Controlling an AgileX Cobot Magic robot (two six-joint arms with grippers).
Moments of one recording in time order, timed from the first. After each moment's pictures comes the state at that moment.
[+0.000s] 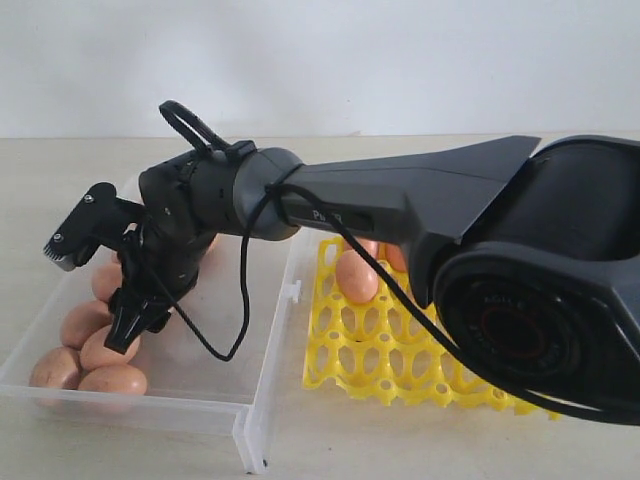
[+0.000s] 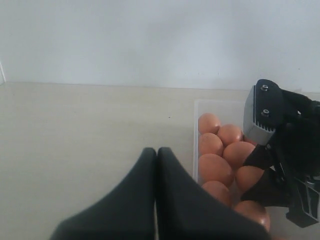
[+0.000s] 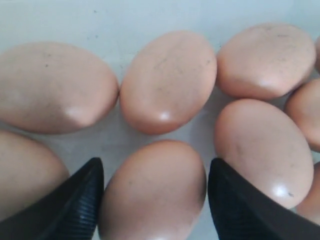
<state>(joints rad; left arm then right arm) 0.07 0.00 0.00 -0.03 0.23 0.02 0.91 2.41 -1.95 0.10 0.62 -0.48</state>
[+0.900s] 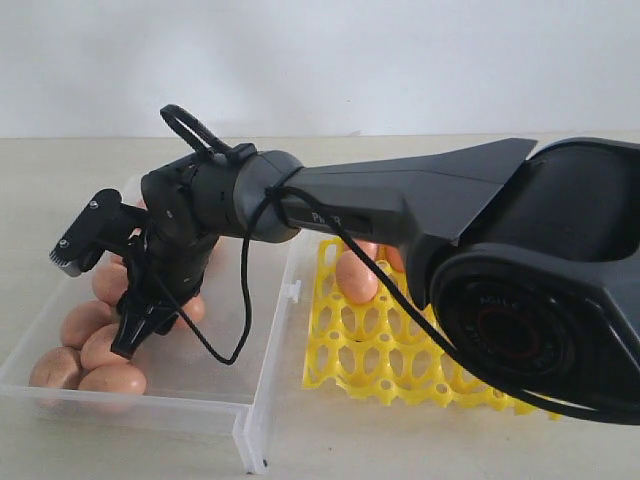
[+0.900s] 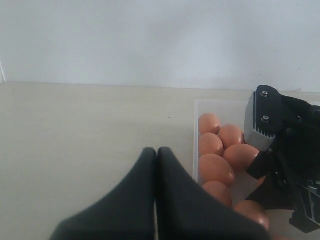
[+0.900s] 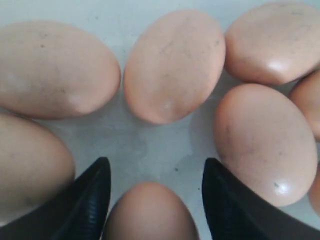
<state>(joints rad) 0.07 0.00 0.00 -0.03 0.23 0.02 0.91 2.42 -1.95 0.09 0.65 -0.47</state>
